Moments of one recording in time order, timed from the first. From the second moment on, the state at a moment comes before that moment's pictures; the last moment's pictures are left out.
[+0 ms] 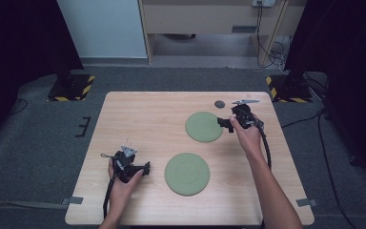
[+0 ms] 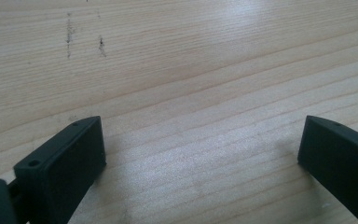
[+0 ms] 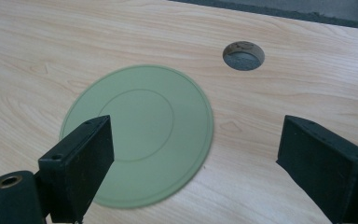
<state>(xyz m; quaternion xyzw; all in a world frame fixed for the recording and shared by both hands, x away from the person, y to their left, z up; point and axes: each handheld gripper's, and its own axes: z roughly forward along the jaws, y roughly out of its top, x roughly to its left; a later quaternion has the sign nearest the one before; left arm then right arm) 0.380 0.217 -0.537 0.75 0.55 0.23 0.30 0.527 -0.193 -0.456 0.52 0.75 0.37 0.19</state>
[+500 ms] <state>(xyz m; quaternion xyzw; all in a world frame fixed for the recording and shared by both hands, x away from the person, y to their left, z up) 0.379 0.216 -0.537 0.74 0.55 0.23 0.30 0.485 -0.216 -0.460 0.51 0.75 0.37 0.19</state>
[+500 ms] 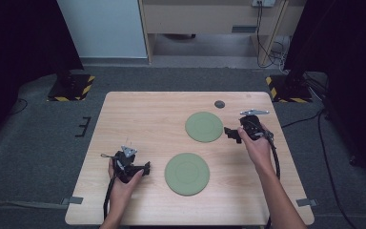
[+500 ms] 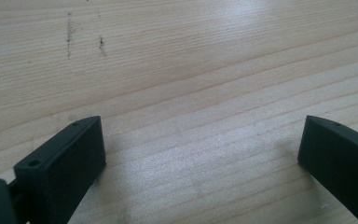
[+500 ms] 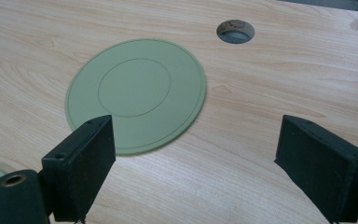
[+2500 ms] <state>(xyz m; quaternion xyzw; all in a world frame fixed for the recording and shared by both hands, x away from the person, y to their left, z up) 0.379 0.214 -0.537 0.74 0.56 0.23 0.30 0.424 -0.246 -0.484 0.50 0.76 0.37 0.19</state>
